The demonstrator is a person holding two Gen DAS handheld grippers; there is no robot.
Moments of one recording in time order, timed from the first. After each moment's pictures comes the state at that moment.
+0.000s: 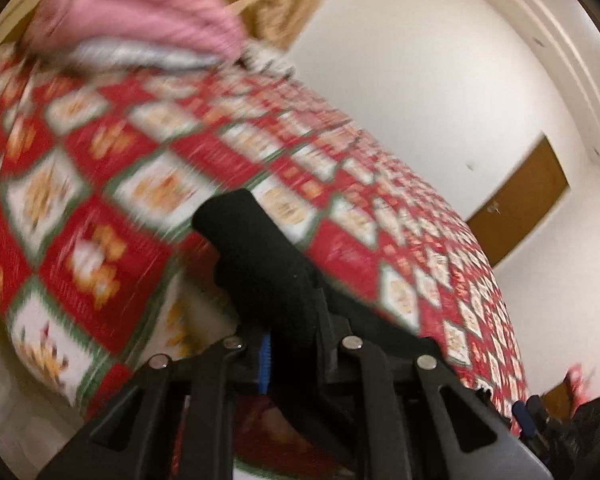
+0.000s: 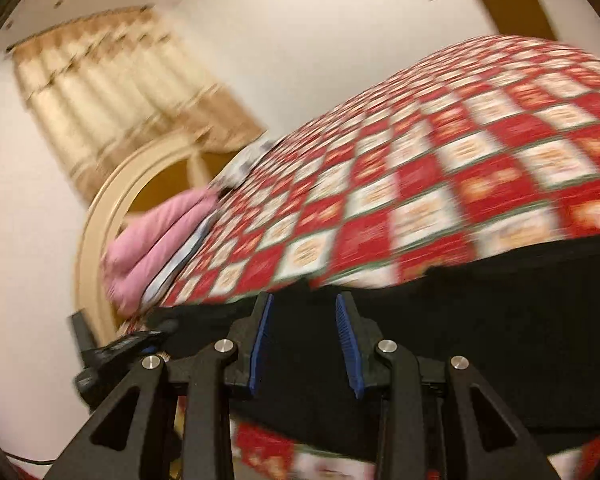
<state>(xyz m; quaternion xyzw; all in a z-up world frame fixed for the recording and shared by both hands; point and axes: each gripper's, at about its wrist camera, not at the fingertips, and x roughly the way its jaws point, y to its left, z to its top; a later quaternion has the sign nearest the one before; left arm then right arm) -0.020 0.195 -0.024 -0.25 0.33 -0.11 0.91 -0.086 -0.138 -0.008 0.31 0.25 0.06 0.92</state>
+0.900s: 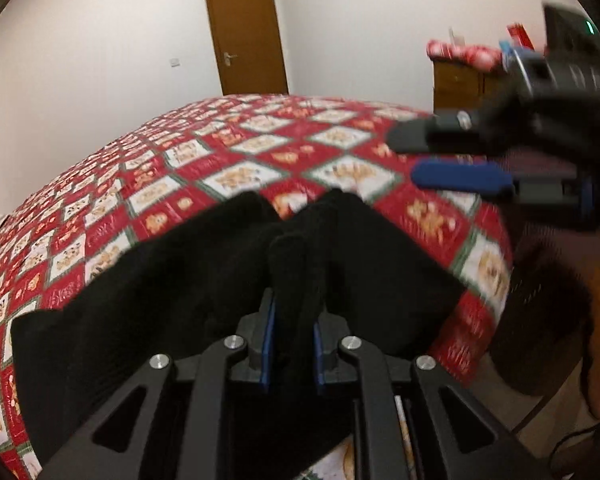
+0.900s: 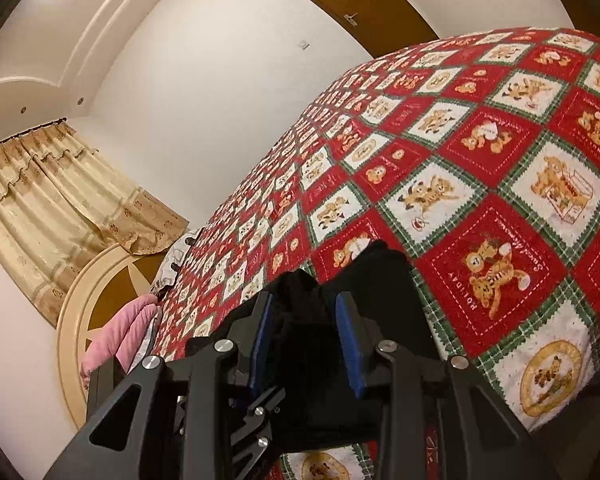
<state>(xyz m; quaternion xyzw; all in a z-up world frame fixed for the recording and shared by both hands) -0.157 -0.171 -0.049 0.22 0.26 -0.46 0.82 -0.203 -0.292 -0.038 0.42 0.18 -0.08 0.88</state>
